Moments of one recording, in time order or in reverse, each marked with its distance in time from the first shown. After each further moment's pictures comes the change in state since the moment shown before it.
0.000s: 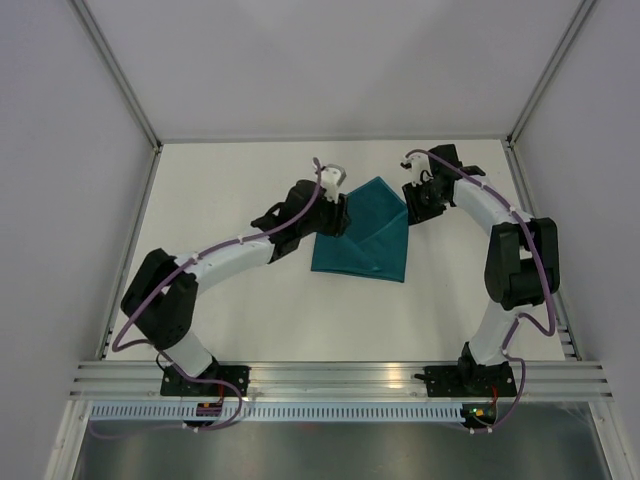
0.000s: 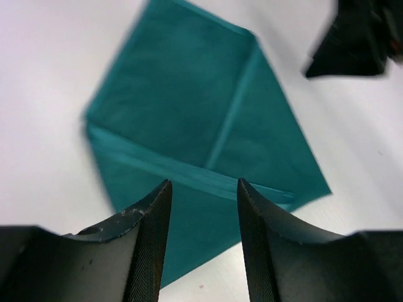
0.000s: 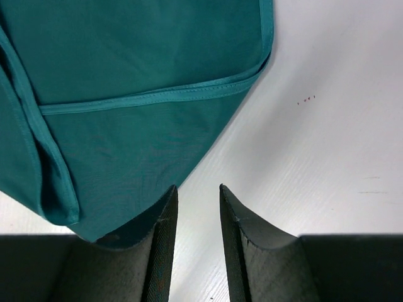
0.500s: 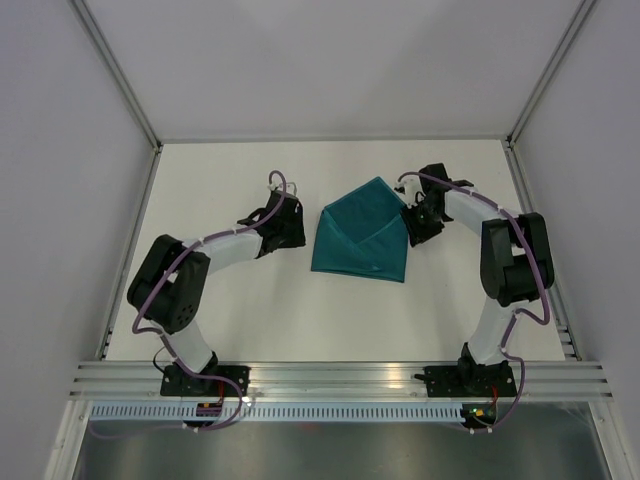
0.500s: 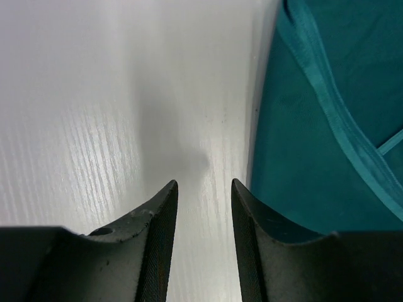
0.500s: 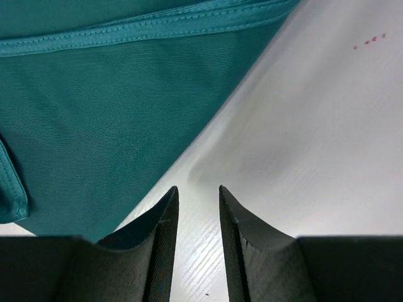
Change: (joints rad) left arm 0.233 0.031 -0.144 -0.140 -0.167 -0.282; right arm 0.027 0.035 -0.128 0.012 0.087 -0.053
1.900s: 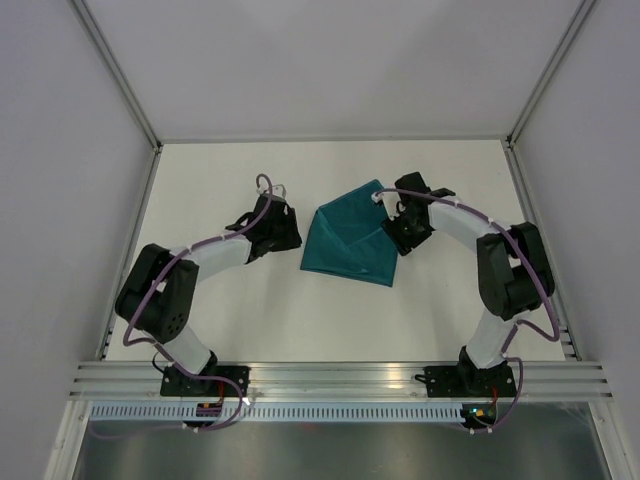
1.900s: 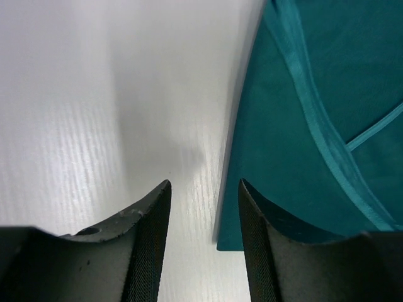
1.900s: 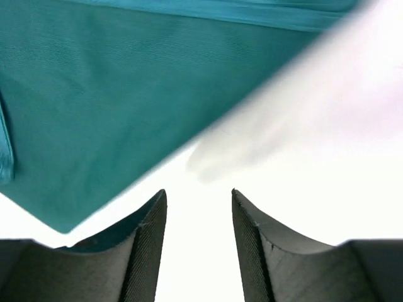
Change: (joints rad) left arm 0.039 -0.045 -0.084 0.026 0.070 -0.040; right arm 0.177 -0.058 -0.072 0.002 0.119 -0.049
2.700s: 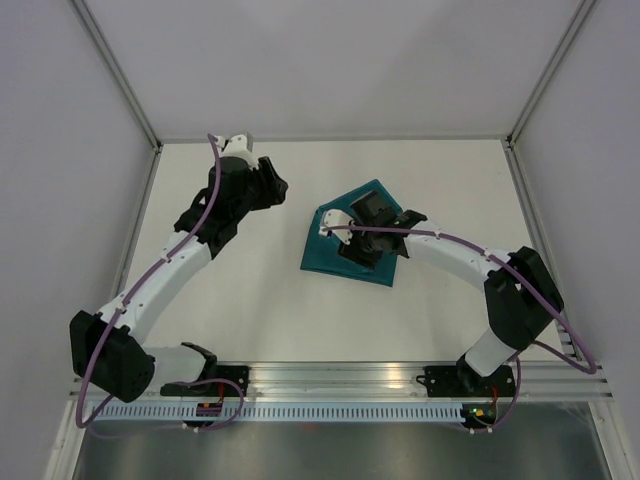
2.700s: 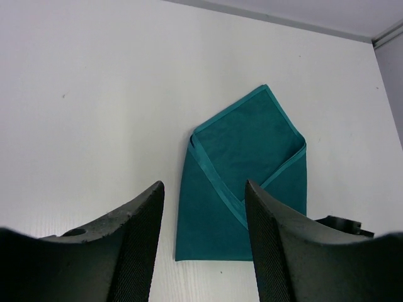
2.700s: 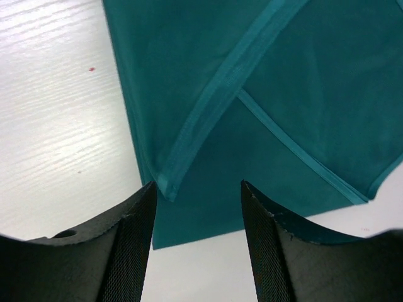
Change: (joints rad) left arm 0.049 -0.375 0.227 -0.179 -0.056 0.046; right arm 0.329 -0.192 -0.056 0.132 -0.054 -0.264
